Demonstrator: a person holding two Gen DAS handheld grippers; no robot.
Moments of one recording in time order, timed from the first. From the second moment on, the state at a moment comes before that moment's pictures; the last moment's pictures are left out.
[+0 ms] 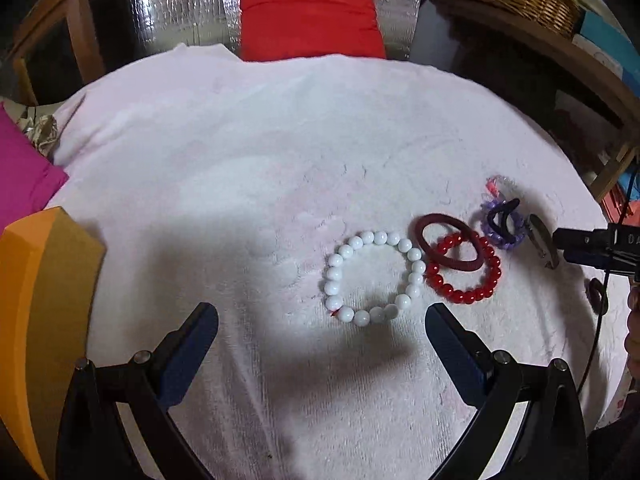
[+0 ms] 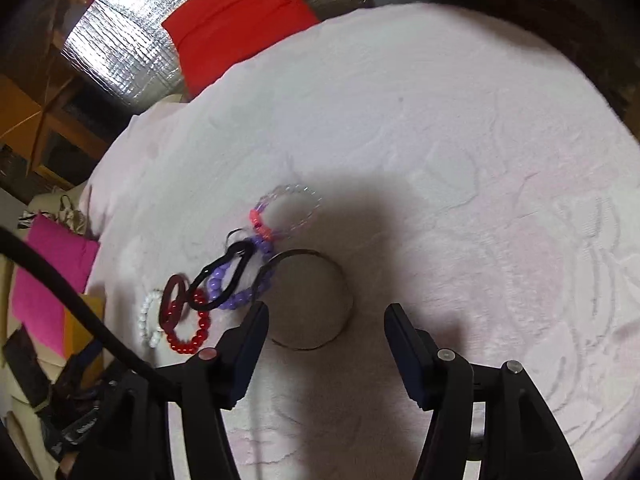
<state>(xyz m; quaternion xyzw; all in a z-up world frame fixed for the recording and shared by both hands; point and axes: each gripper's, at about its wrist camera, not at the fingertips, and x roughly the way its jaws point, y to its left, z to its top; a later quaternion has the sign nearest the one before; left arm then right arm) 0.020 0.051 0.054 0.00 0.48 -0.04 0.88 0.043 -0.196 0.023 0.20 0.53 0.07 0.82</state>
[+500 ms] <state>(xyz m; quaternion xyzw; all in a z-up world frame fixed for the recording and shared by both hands) 0.040 0.034 0.038 0.00 0.49 -0.07 0.87 0.061 -0.163 0.013 0.15 0.53 0.03 0.84</state>
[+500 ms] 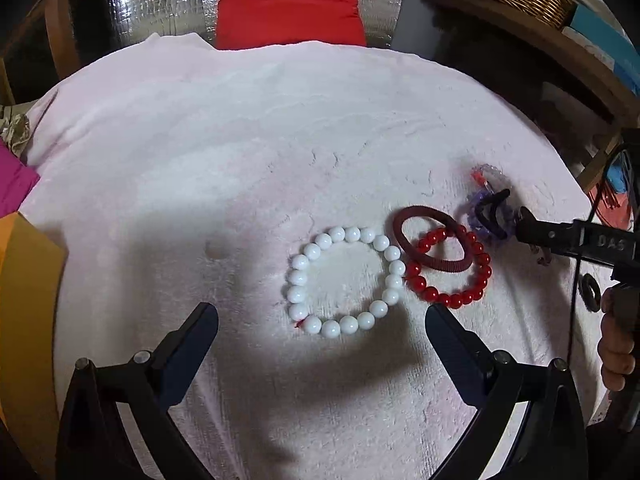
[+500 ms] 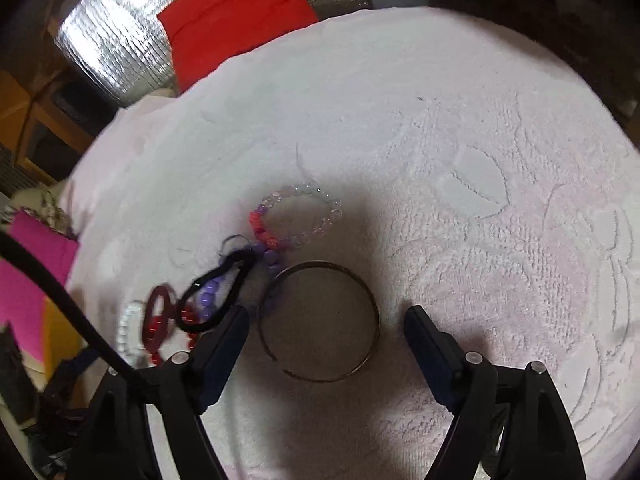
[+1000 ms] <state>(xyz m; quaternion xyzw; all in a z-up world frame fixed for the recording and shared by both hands) 0.034 0.038 0.038 -0.02 0.46 -0.11 0.88 0.046 -0.160 0.020 0.10 0.50 0.01 0.86</state>
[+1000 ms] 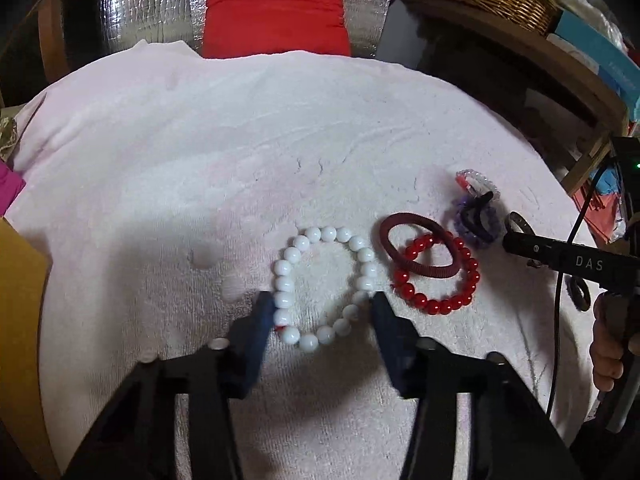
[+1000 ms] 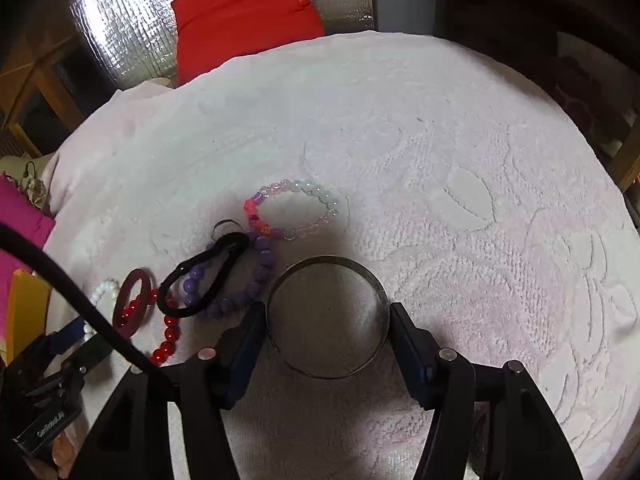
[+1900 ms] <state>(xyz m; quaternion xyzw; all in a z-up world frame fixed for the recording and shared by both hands) 0.001 0.062 0.092 -0.07 0.41 -0.12 0.90 0.011 -0.154 0.058 0.13 0.45 0.05 0.88</state>
